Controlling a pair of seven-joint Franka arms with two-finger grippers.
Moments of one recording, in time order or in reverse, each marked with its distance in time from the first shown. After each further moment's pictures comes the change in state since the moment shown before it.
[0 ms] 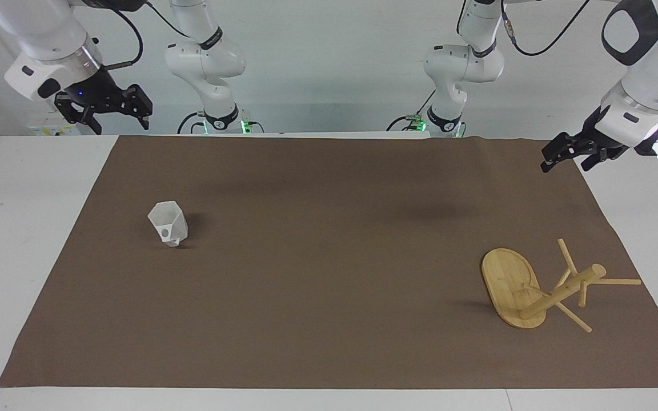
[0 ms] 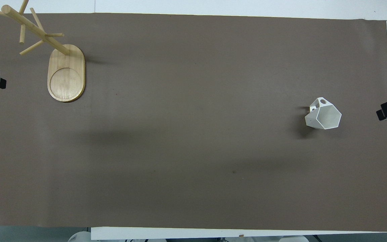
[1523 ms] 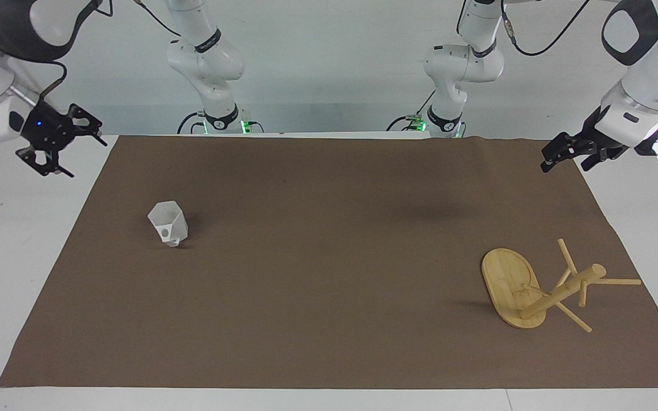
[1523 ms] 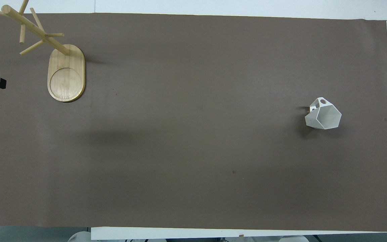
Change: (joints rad) left arm 0.000 0.000 0.000 0.000 0.000 0.000 0.000; right arm -0.339 0.158 -0.017 -0.091 0.244 0.197 -1.272
